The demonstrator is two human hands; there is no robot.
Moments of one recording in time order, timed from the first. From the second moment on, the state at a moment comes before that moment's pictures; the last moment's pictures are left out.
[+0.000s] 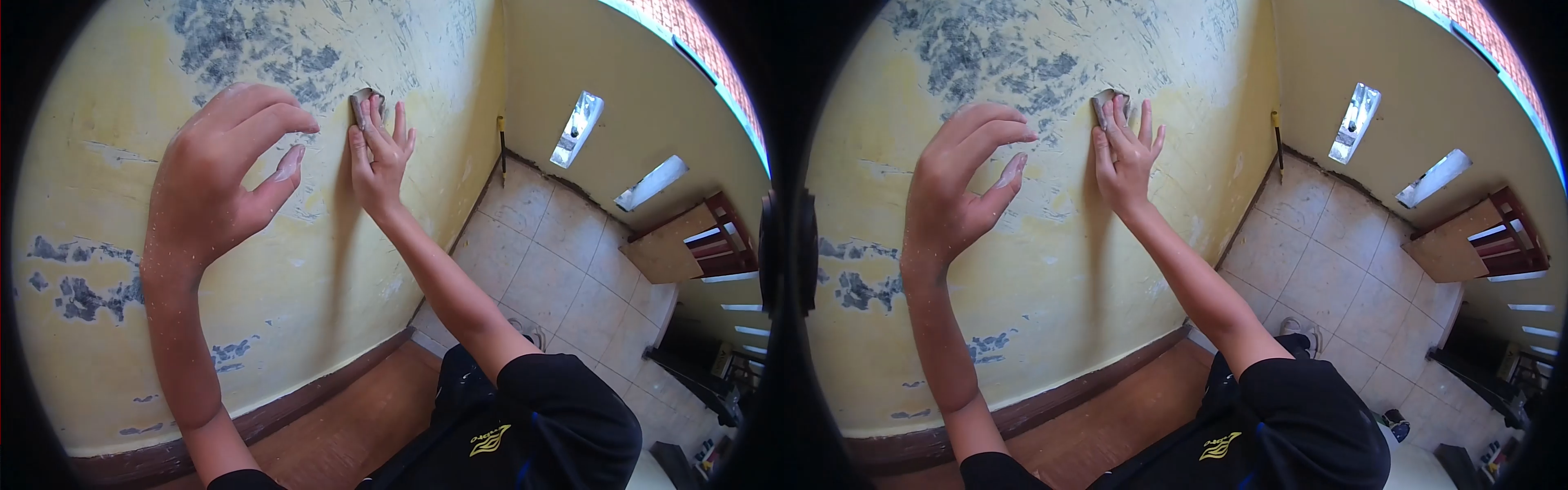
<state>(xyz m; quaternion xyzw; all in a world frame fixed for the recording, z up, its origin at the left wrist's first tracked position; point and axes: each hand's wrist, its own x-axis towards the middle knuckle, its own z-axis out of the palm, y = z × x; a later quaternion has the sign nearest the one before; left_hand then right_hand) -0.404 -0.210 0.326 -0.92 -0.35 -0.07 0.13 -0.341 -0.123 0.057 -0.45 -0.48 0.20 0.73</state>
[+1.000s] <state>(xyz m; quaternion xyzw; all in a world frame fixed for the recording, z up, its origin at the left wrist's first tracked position) -0.408 -0.209 0.345 -0.93 -0.33 -0.11 0.15 -0.307 -0.134 0.006 -0.40 -0.68 0.11 0.60</state>
